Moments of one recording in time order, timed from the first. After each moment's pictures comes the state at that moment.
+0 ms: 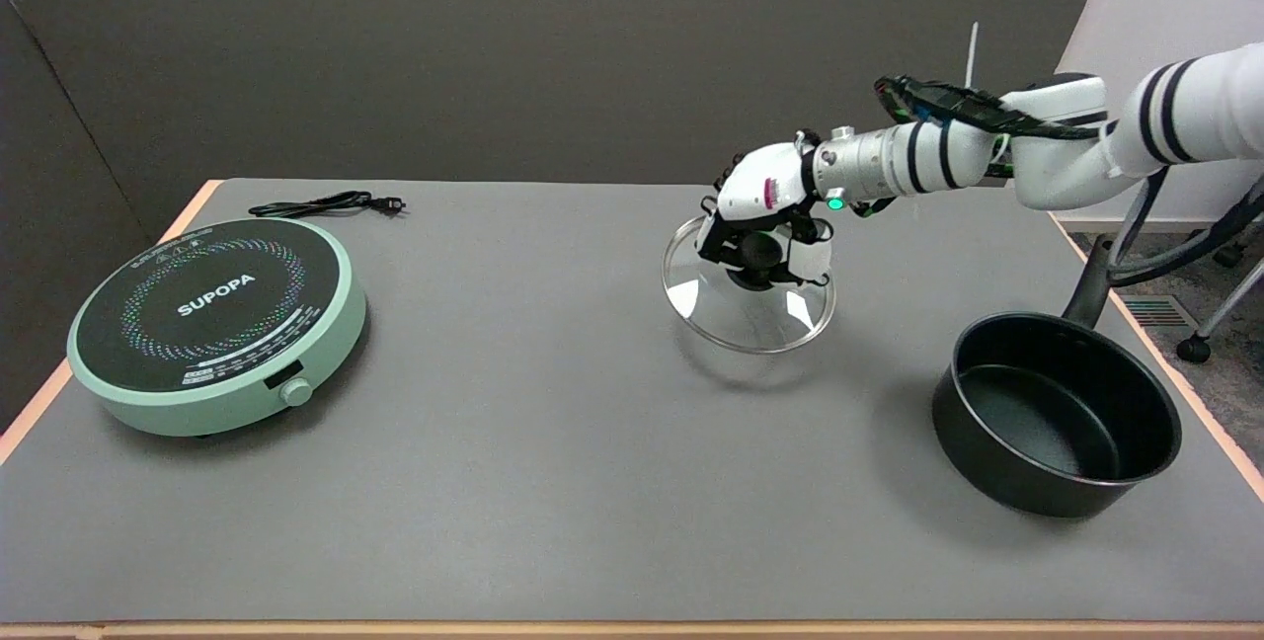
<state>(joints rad) -1.33 0.79 2.10 -1.11 -2.47 0.47 0.99</state>
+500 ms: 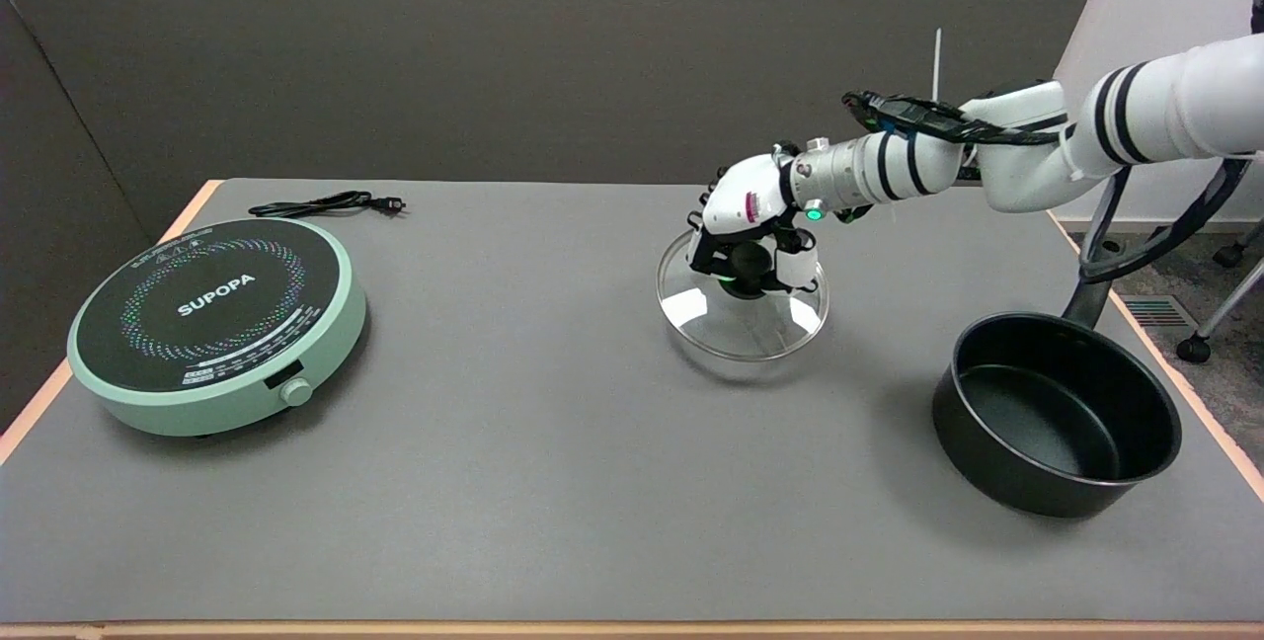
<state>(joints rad) -1.36 0.87 2.09 -1.08 -2.47 0.43 0.99</state>
